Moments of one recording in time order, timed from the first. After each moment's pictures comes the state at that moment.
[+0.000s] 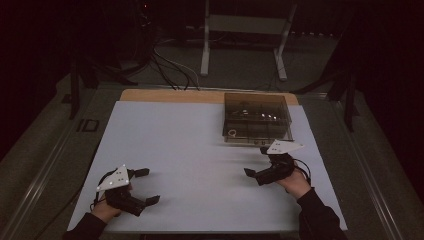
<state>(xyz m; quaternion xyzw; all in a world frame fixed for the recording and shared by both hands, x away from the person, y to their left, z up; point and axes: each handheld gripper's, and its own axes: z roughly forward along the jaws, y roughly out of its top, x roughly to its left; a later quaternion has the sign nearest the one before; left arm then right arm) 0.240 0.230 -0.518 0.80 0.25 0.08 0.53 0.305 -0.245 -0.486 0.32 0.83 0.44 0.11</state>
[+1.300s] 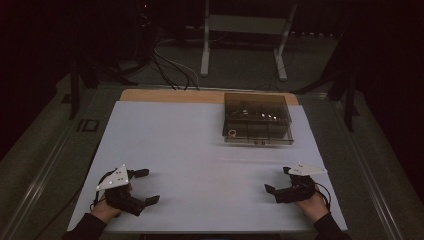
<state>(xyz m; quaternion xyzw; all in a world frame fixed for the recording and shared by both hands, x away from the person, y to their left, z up) 0.240 0.232 -0.519 0.80 0.26 0.07 0.53 0.254 -0.303 -0.529 0.41 0.80 0.41 0.14</state>
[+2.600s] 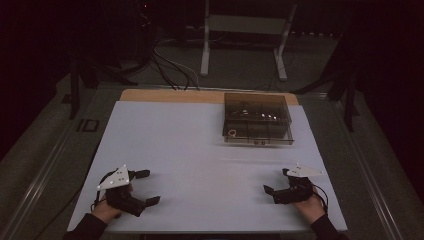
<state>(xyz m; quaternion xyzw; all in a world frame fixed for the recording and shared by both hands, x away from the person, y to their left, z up) 0.240 0.230 -0.520 0.80 0.26 0.06 0.53 0.256 -0.301 -0.540 0.42 0.80 0.40 0.14</state>
